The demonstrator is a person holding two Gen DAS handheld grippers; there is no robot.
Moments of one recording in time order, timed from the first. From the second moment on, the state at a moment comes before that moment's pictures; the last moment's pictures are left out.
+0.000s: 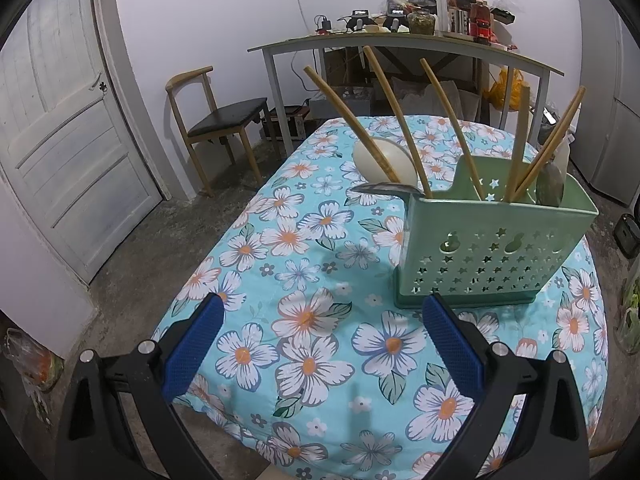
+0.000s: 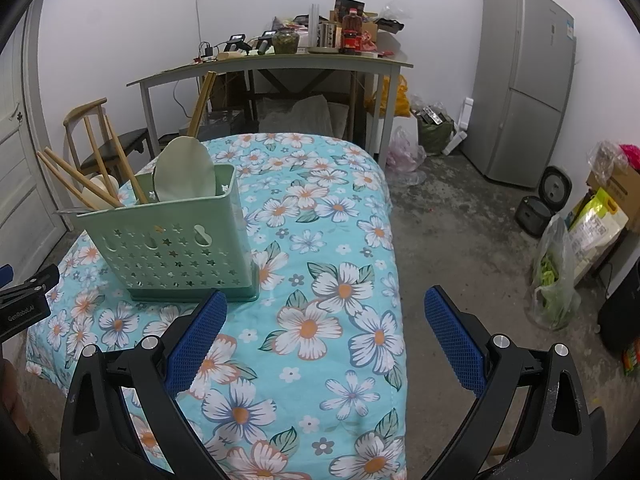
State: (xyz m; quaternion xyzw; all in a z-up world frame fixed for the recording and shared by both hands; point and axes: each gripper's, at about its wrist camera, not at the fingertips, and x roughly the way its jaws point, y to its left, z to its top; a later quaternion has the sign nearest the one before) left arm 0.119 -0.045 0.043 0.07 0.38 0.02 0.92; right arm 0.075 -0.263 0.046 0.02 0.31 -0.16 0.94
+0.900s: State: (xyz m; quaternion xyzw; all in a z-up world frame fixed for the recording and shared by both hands) left arm 0.118 -0.052 0.043 0.07 0.38 0.02 0.92; right arm 0.075 -0.261 0.047 0.02 0.31 -0.16 0.94
